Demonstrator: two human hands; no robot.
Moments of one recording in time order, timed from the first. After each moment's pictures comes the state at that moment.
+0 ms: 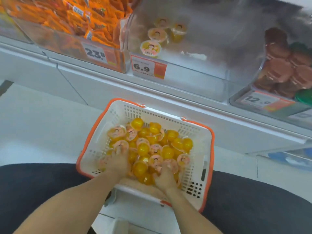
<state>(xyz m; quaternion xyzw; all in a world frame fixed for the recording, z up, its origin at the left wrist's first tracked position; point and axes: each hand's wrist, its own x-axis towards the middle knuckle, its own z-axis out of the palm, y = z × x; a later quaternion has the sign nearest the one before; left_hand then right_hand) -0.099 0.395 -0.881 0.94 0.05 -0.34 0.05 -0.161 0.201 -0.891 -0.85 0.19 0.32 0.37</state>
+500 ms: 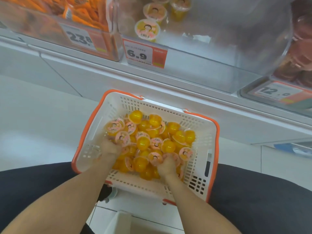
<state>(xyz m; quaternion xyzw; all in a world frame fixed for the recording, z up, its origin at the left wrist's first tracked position) -0.056 0.413 -0.918 0.83 0.36 -0.16 0.39 -0.135 0.205 -0.949 -0.82 0.32 0.28 0.39</state>
